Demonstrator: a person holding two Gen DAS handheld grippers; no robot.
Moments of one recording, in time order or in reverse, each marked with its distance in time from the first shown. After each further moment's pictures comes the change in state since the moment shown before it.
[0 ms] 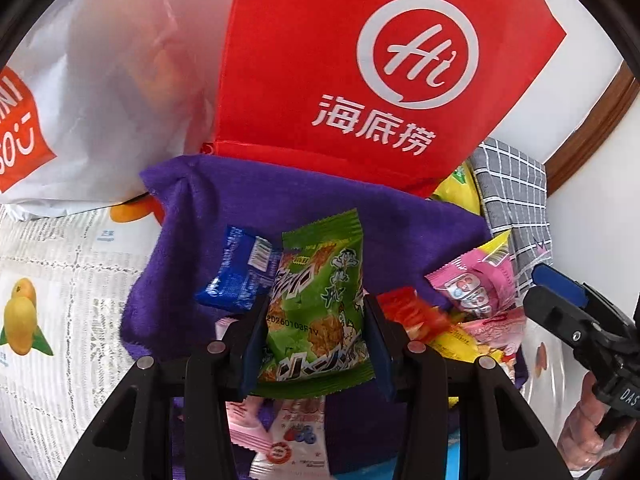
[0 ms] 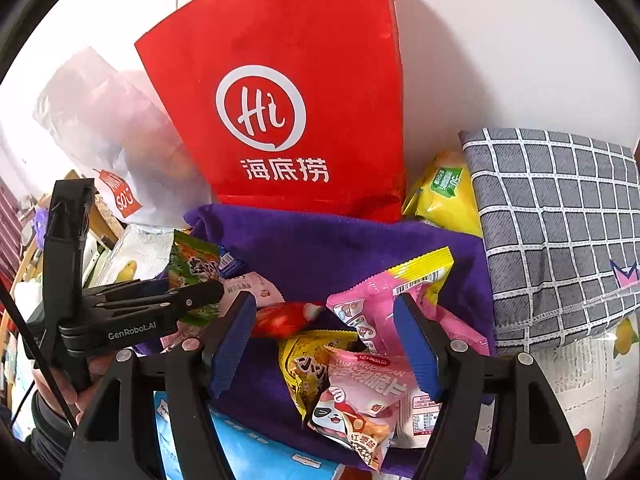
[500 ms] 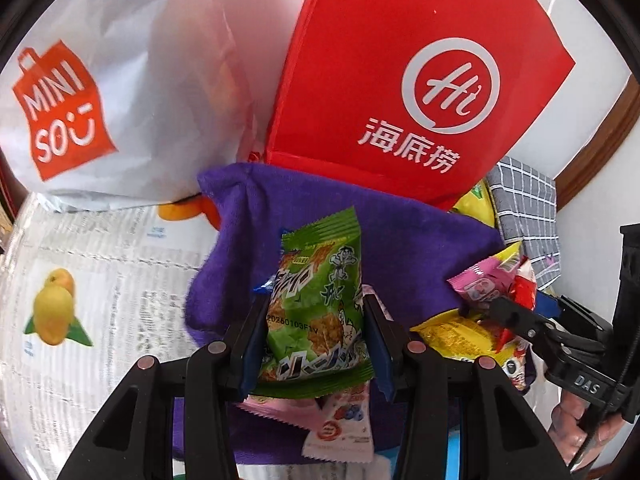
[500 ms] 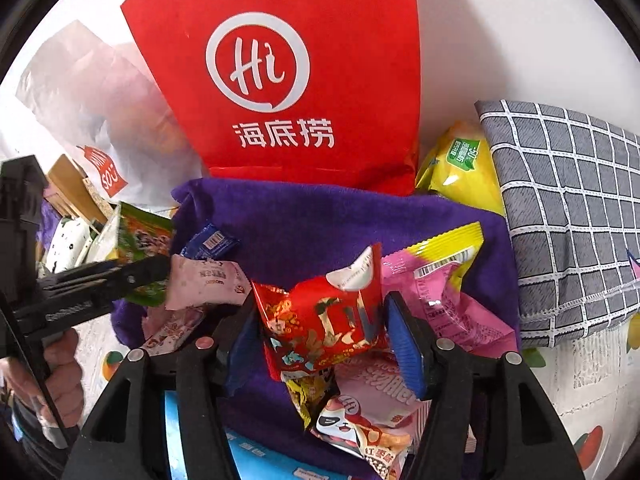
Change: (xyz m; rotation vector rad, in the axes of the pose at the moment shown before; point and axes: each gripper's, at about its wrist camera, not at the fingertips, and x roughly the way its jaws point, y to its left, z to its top) left arm -0.023 0.027 -0.009 -0.036 -0.046 0.048; right arm 0.030 0.007 -0.005 0.000 0.076 -0.006
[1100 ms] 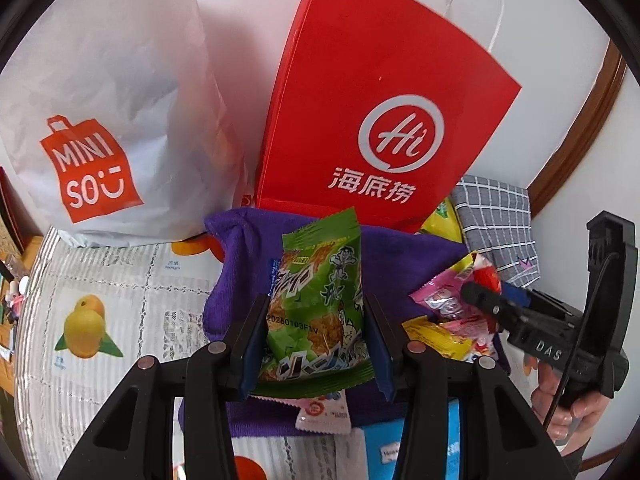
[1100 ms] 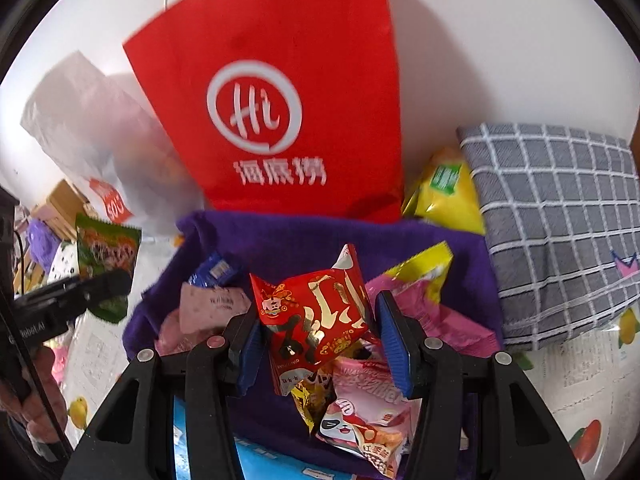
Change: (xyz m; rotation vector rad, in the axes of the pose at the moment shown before) left arm -0.051 -0.011 0.002 0.061 -0.099 -0.015; right arm -0.016 -0.001 0.003 0.034 -0.069 -0.015
